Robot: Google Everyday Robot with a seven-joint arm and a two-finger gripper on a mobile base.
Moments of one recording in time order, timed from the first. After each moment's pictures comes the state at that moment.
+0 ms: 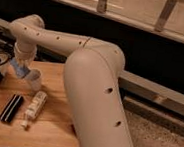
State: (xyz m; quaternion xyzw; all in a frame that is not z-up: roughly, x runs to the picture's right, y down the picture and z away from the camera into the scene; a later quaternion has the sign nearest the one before) arm -0.357 -0.029 0.757 -0.34 -0.05 0.44 0.83
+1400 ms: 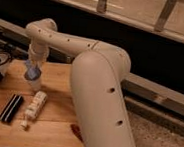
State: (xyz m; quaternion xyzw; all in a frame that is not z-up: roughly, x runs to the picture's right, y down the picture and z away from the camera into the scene) arm -0.302 -0.026 0.801 -0.34 0.00 0.50 0.80
